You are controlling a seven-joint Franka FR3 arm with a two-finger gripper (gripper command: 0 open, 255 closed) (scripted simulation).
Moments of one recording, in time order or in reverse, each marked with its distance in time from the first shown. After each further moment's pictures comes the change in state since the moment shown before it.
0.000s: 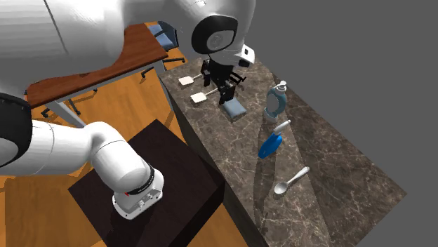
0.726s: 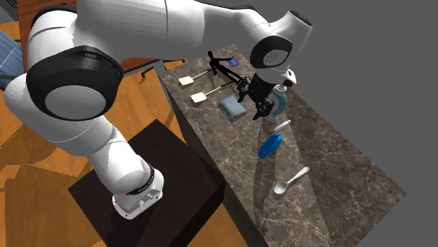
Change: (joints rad) arm -0.063 0.439 -0.120 0.306 -0.013 -0.010 -0.171
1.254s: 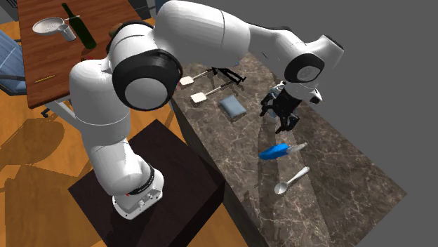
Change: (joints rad) arm -0.088 0.352 -0.045 0.318 0.027 -0.069 -0.118
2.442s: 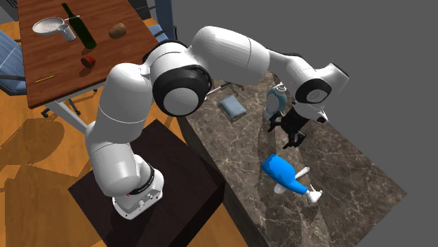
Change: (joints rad) arm -0.073 0.236 -0.008 0.153 0.015 0.019 -0.055
